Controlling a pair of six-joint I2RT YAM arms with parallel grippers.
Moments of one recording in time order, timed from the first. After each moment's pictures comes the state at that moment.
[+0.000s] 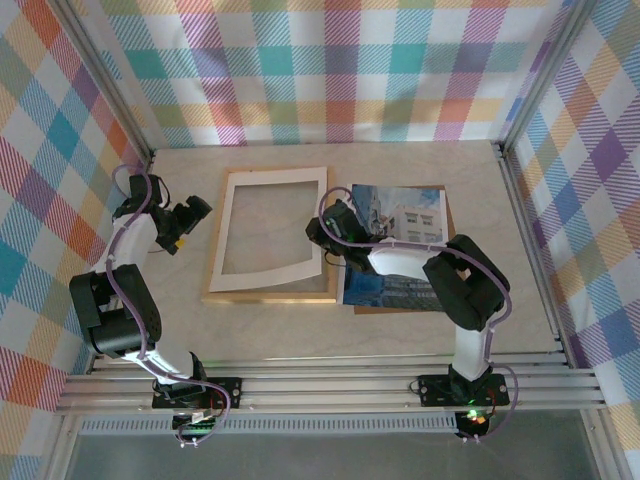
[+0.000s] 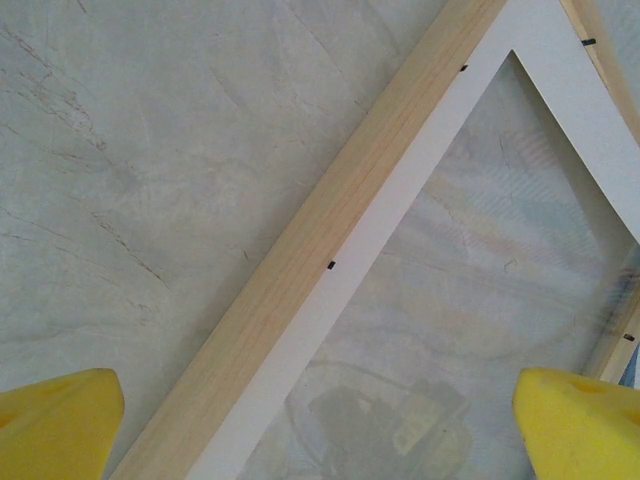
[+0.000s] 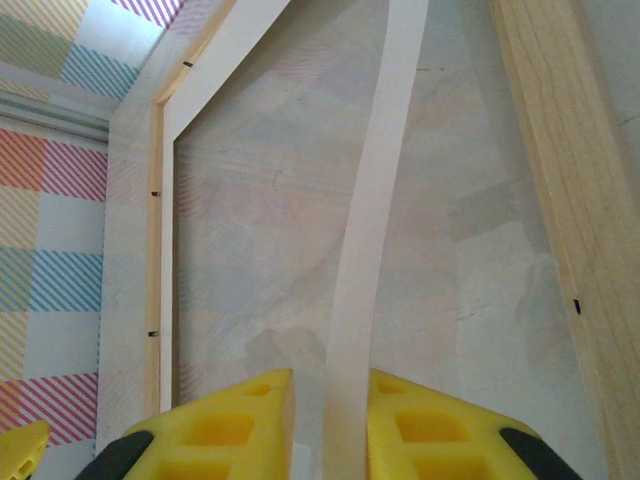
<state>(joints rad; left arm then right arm) 0.23 1.58 1.17 -0.63 0.30 -0.60 0.76 1.87 1.09 0.23 0.07 1.09</state>
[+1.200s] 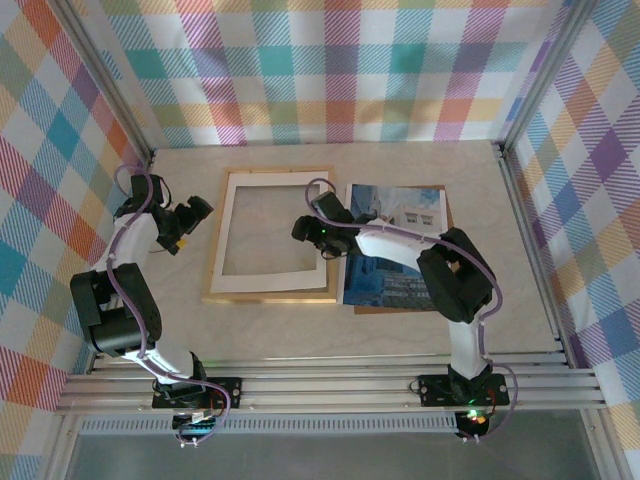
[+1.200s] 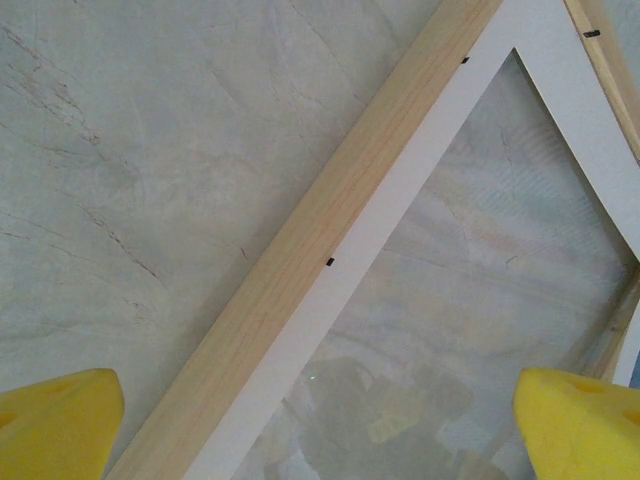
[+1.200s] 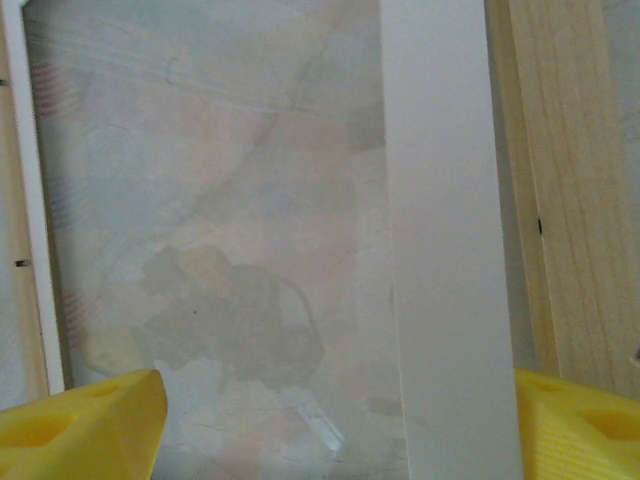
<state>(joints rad) 0.23 1.59 1.17 -0.63 0.30 -0.60 0.76 1.96 1.37 -0.28 -0.02 0.99</state>
